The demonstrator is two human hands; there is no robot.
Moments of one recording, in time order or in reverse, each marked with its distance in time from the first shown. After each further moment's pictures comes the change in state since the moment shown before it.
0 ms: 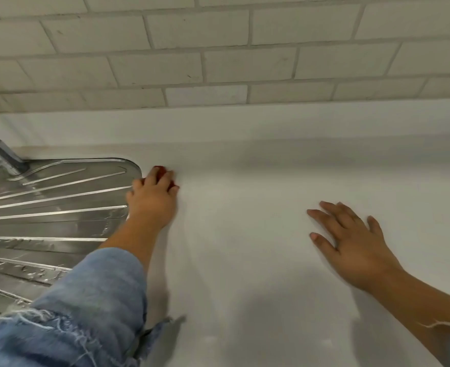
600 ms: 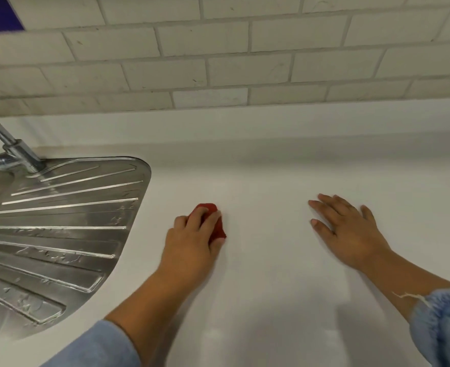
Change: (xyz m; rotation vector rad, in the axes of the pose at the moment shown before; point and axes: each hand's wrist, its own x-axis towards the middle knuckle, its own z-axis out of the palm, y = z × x) left_hand -0.152 0.041 -0.027 -0.074 0.020 0.383; right_hand -0.006 0.000 -0.003 -0.028 0.015 0.004
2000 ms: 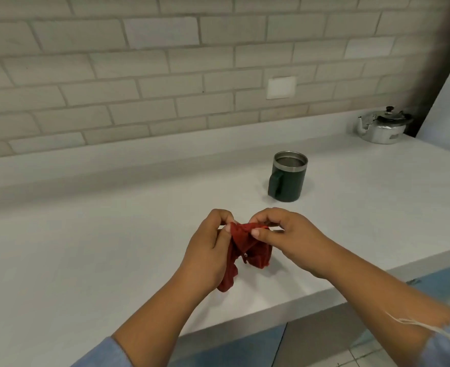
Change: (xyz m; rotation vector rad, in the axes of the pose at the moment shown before) left_hand -0.057 0.468 -0.046 -1.053 -0.202 0.022; right_hand -0.226 0.258 -0.146 0.904 0.085 -0.097
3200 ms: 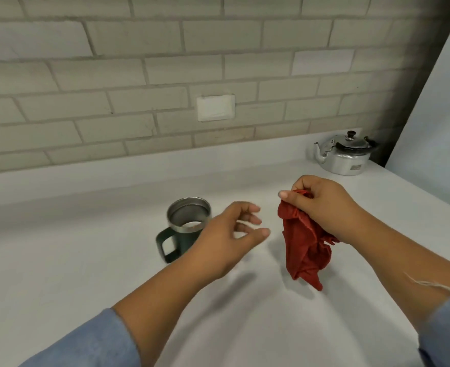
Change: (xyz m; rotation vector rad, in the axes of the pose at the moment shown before) left_hand 0.214 0.076 0.233 -0.003 -0.188 0.089; right_hand 0.103 0.148 -0.311 -0.188 0.325 0.051
